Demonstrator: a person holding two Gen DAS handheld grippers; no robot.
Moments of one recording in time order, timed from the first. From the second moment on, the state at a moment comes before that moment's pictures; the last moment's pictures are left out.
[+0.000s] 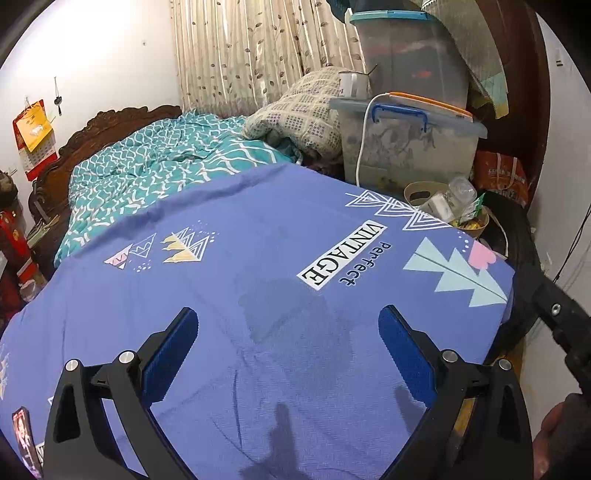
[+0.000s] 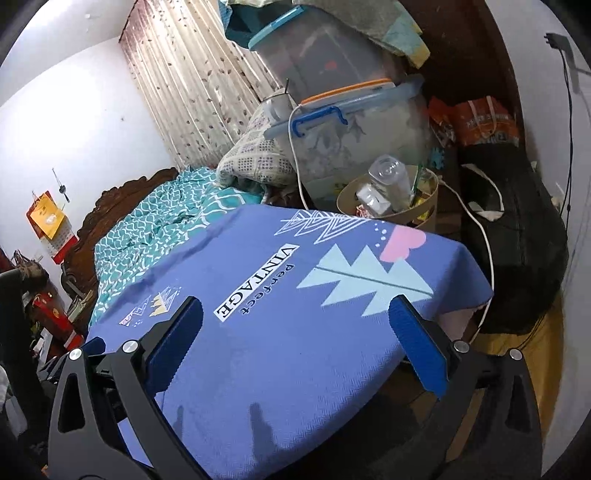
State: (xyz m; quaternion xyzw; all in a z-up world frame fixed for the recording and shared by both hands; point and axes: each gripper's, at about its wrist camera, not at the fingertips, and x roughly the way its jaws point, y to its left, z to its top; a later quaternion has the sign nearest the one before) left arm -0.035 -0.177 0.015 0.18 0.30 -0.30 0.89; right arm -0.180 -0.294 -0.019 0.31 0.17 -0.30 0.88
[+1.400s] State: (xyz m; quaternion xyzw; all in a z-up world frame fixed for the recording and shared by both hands) left arm -0.013 -0.099 0.050 0.10 0.26 -0.24 0.93; right arm -0.158 -0.276 -0.010 0.30 0.20 -0.23 0.90
